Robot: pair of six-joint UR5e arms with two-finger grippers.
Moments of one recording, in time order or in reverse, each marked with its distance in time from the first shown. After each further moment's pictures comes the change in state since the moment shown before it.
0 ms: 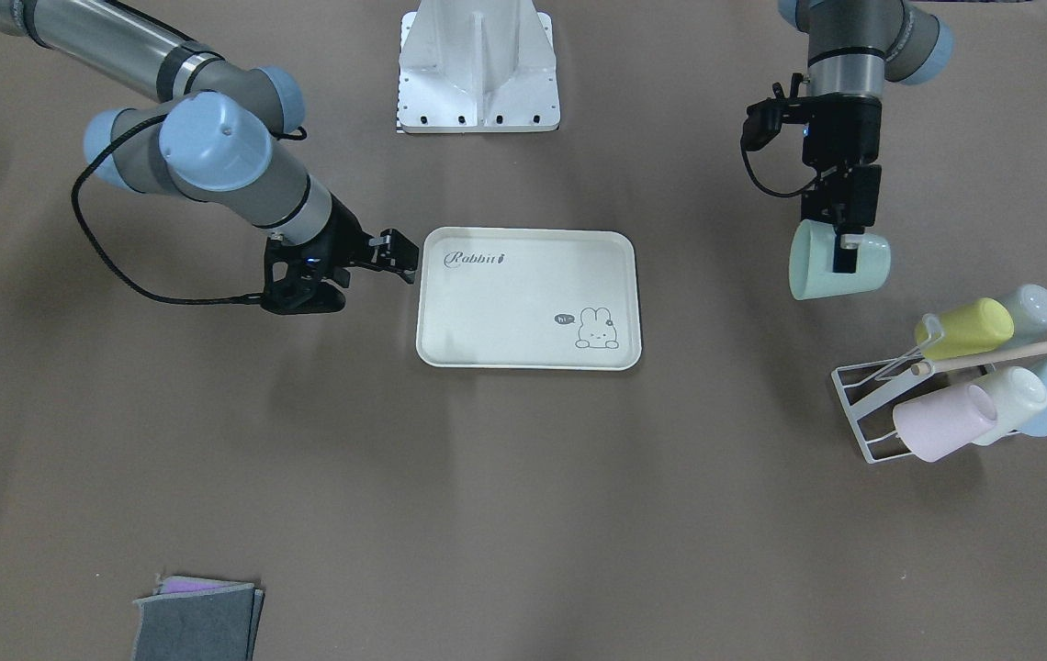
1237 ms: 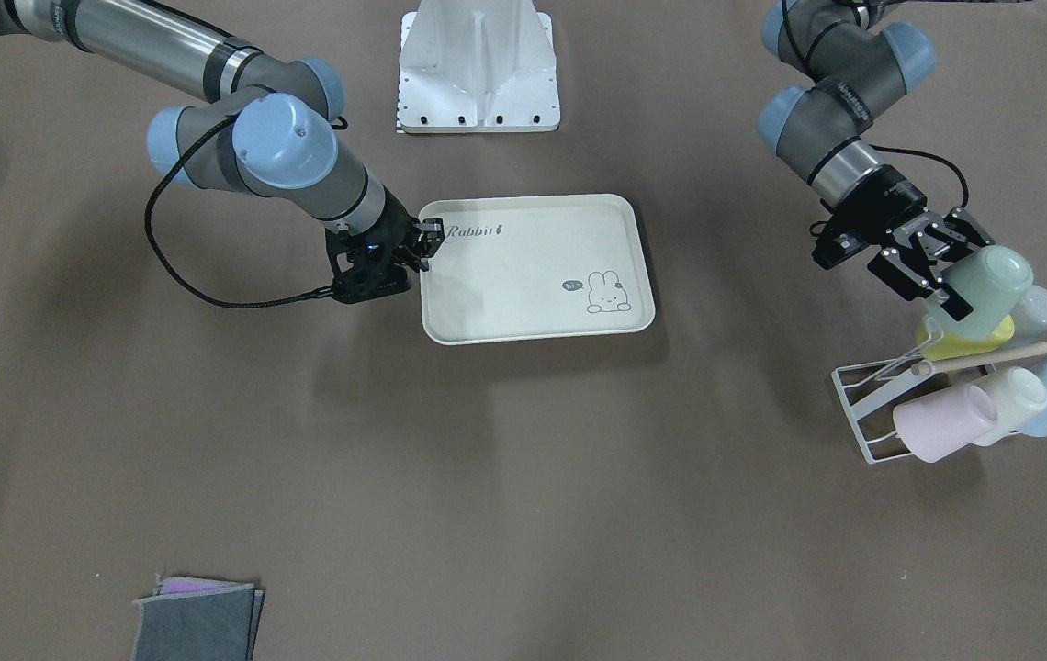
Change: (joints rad) left arm 0.000 -0.024 0.055 1.087 0.688 0.474; right arm -0.116 0.111 -0.084 -0.024 -0.032 -0.118
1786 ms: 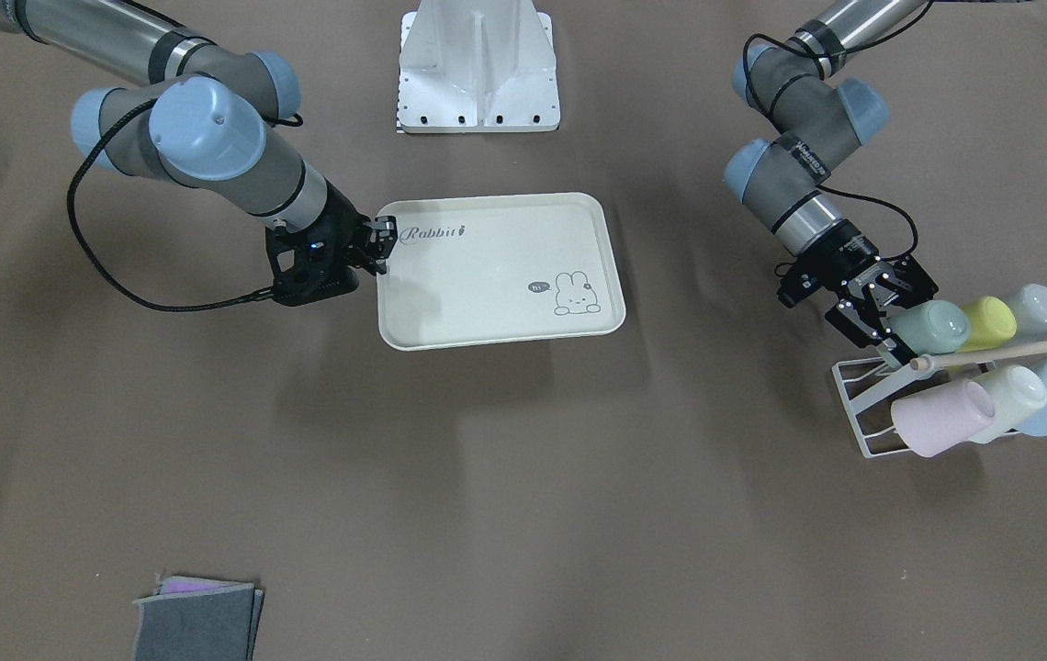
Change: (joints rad) left arm 0.012 -0.142 0.225 0.014 -0.089 -0.042; right arm 0.060 -0.052 0.087 -0.050 0.040 -0.072
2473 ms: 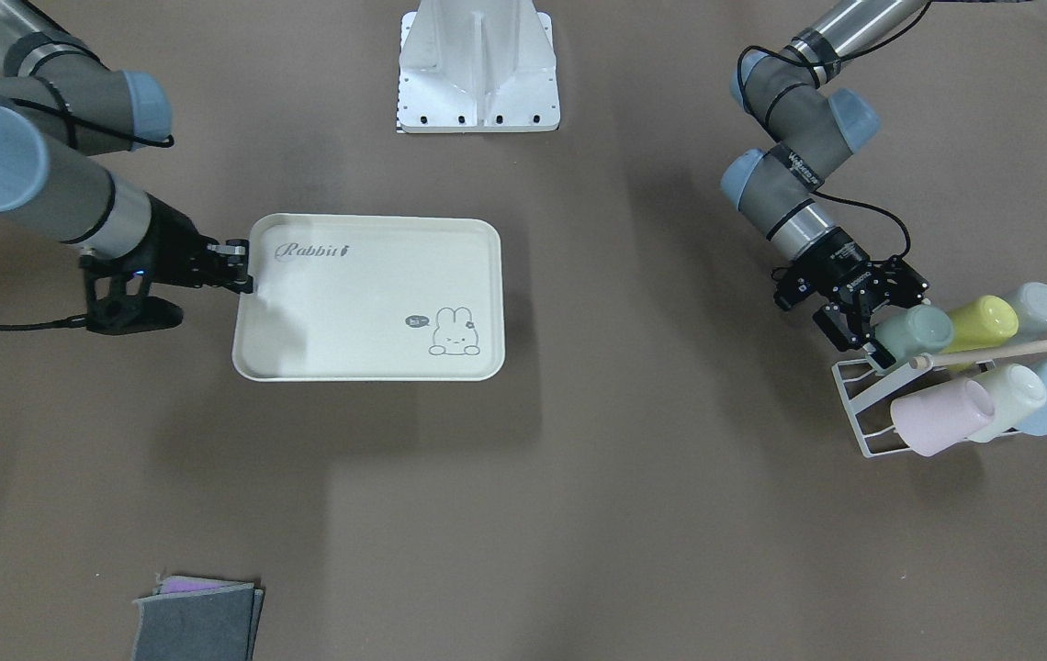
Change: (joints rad) left arm 0.036 -0.023 0.089 0.005 -0.014 -0.029; right arm 0.187 -0.161 0.084 -0.094 0.134 -0.115
